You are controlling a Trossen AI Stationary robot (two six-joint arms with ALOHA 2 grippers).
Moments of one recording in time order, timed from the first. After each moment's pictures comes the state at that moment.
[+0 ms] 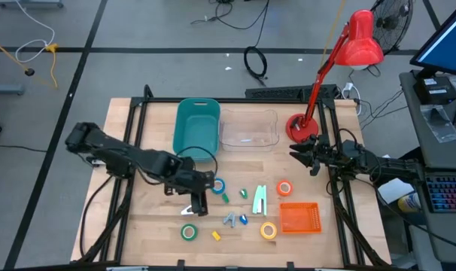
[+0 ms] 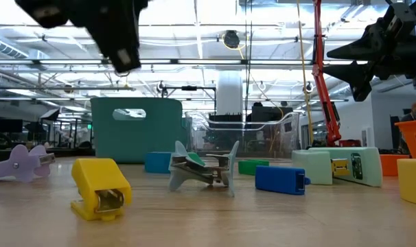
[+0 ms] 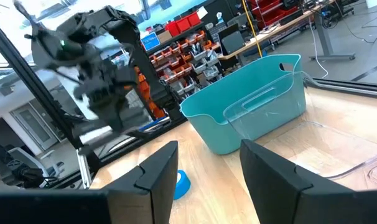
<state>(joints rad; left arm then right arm) -0.32 1.53 1.31 -0.91 -0.09 -1.94 -0.11 0.01 0.04 0.01 0.06 0.48</state>
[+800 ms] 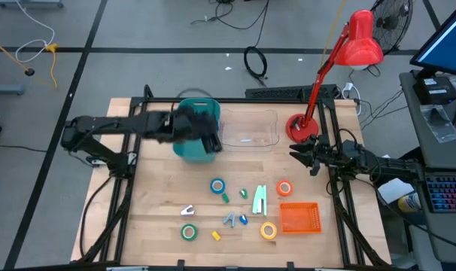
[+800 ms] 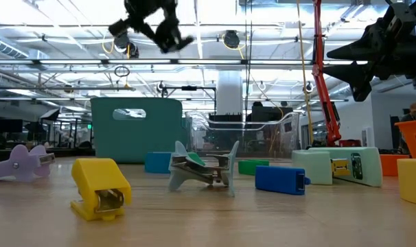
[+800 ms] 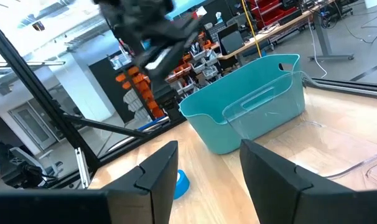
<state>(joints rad) 0.09 1.45 1.41 -0.83 -0.43 -1.48 -0.11 0.01 0.04 0.00 0.06 0.48</state>
